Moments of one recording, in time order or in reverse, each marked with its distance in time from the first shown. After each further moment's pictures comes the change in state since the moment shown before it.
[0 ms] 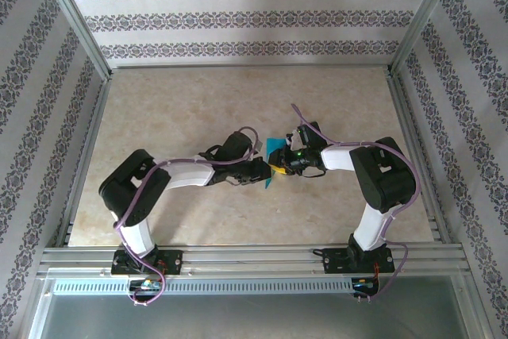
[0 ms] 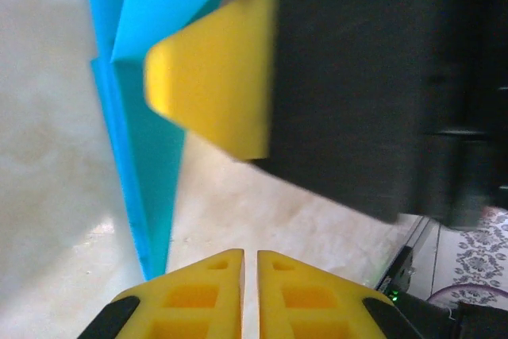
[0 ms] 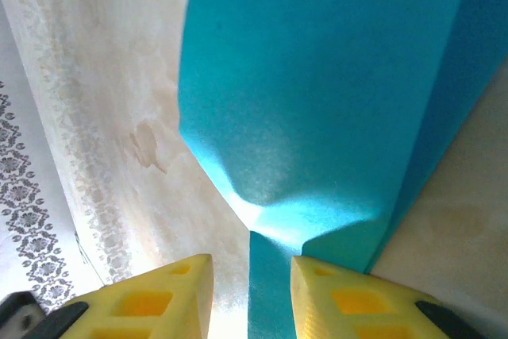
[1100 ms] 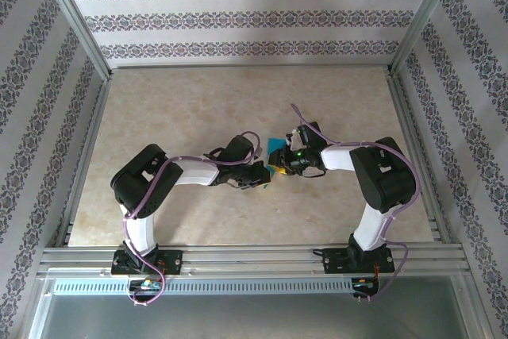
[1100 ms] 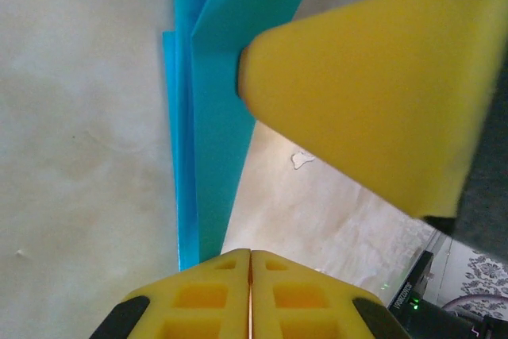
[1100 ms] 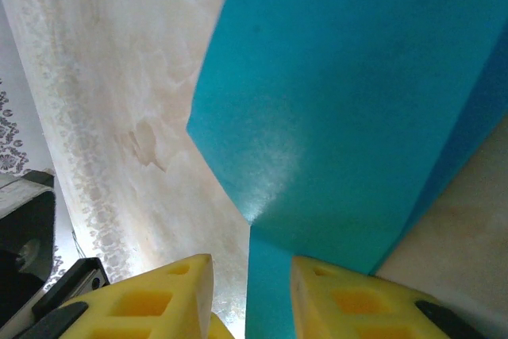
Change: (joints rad) left arm 0.003 0.116 0.006 0.034 0.034 -0.028; right arm 0.000 0.000 0.000 -0.004 0.000 -0.021
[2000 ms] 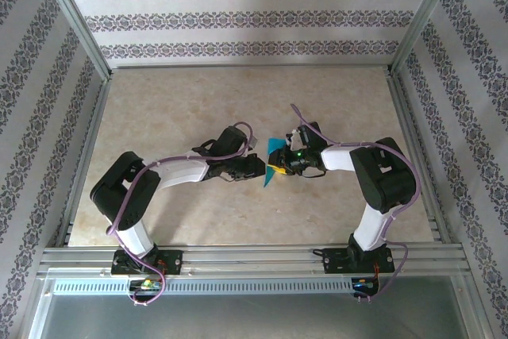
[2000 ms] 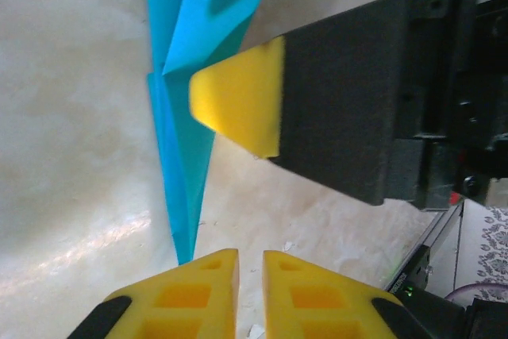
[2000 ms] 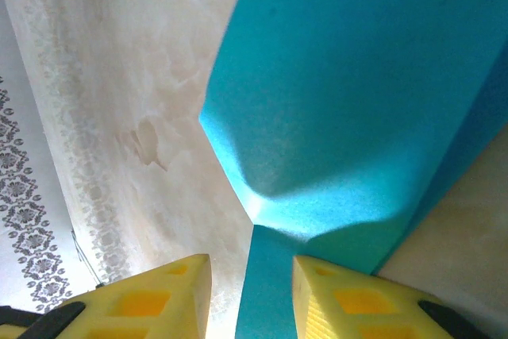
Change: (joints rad) left arm 0.035 -0.159 0.024 -0.177 -0.042 0.106; right arm 0.000 -0.003 -0.005 0.008 0.000 -0.003
